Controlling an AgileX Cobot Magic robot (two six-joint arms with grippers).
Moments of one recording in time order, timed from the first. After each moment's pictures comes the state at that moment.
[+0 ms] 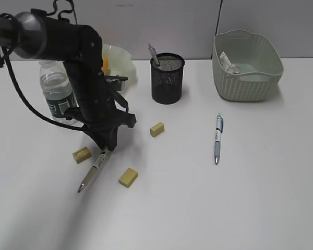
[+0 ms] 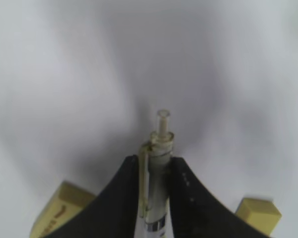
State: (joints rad) left arm -0.49 2.22 -1.61 -0.14 1.04 -0.12; right arm 0.05 -0.01 -0.50 0.07 1.04 -0.07
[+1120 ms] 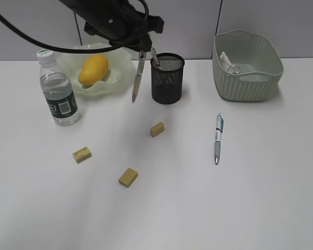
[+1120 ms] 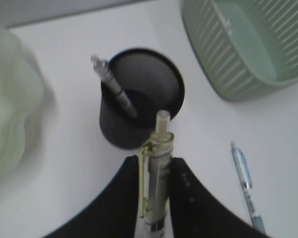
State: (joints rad) left arm -0.56 1.97 -1.68 -0.16 0.61 -0.12; right arm 0.05 -0.01 -0.50 0.07 1.04 -0.07
